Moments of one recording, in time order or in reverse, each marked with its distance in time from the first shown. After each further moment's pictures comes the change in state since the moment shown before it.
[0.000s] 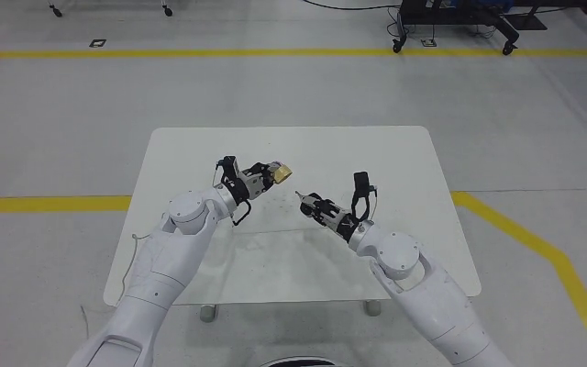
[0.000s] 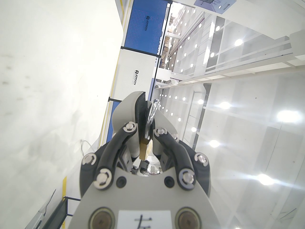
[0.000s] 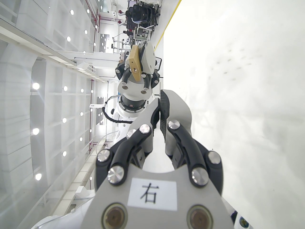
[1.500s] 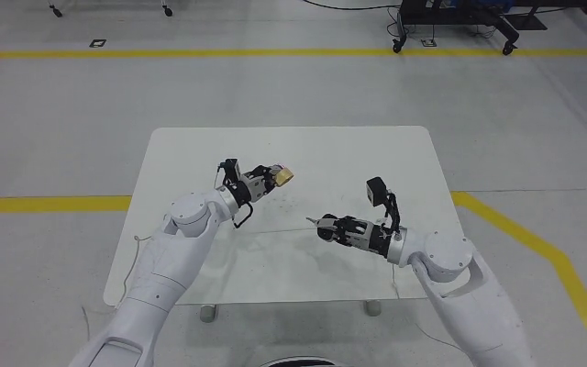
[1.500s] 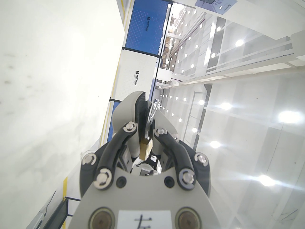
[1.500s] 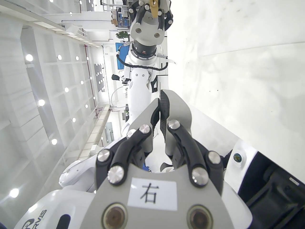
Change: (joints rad) left arm 0.016 -0.003 0.021 -0.018 0.021 0.025 0.025; right arm -0.146 0.071 0.249 -0.222 0.043 0.147 0.466
